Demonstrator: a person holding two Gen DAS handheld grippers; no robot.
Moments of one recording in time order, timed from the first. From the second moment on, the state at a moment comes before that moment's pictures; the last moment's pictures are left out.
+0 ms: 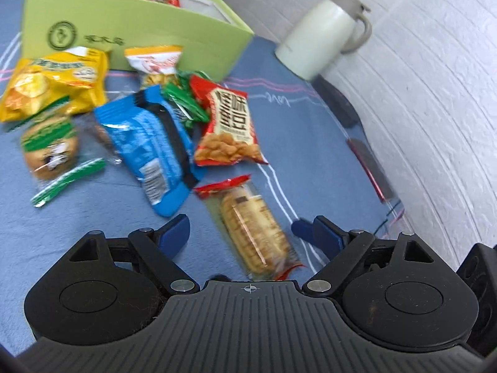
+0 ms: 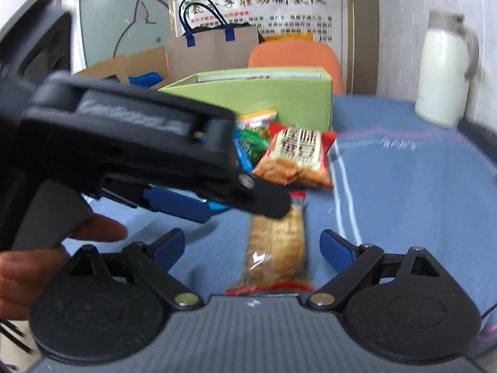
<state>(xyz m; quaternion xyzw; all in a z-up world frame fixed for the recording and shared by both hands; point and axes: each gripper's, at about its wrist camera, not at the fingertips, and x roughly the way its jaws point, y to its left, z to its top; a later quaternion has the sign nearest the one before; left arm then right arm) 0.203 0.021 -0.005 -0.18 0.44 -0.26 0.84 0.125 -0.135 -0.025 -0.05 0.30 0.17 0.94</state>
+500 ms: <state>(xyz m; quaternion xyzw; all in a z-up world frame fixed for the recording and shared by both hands) 0.185 0.041 -0.003 -0.16 0.43 -0.24 0.86 0.119 -0.112 -0.036 -0.03 0.31 0.23 0.92</state>
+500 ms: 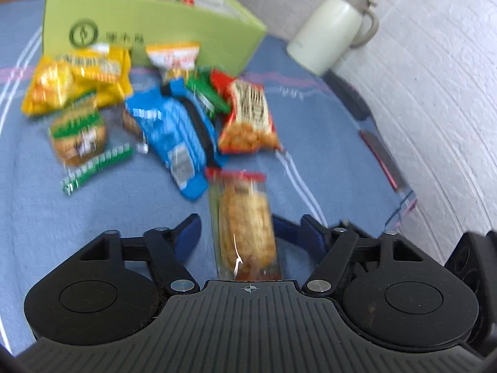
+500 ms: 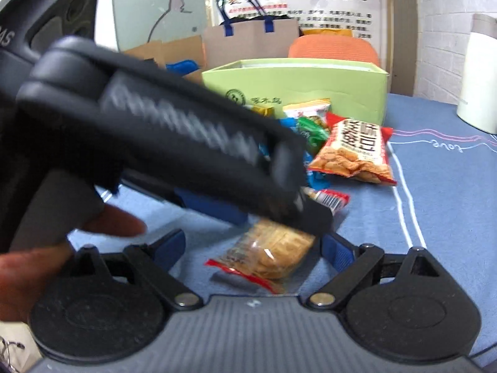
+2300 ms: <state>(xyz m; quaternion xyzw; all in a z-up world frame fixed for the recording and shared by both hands) 0.342 0.060 0.133 -0.14 0.25 -0.23 0.93 0.267 -0.144 0.080 -0.08 0.16 0.25 0.95</state>
